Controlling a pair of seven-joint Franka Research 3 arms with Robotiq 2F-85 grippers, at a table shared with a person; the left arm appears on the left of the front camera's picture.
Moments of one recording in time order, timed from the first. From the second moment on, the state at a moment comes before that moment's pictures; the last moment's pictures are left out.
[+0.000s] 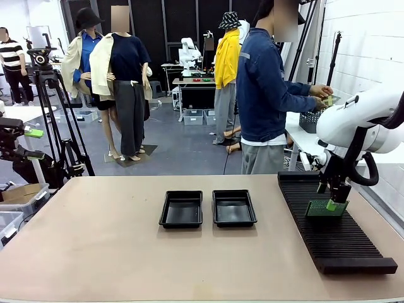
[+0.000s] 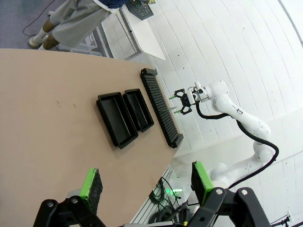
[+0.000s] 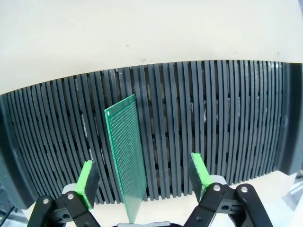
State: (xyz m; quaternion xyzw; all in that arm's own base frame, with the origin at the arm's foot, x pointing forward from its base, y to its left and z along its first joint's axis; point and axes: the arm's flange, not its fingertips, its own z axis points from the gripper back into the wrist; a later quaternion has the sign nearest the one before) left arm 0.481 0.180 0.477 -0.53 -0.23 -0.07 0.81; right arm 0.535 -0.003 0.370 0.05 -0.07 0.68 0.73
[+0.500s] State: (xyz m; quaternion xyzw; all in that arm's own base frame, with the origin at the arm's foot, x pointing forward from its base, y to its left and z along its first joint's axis) left arm 0.481 0.180 0.477 -0.53 -0.23 -0.07 0.81; right arm 0.535 -0.001 0.369 0.05 -0.06 0.67 0.73
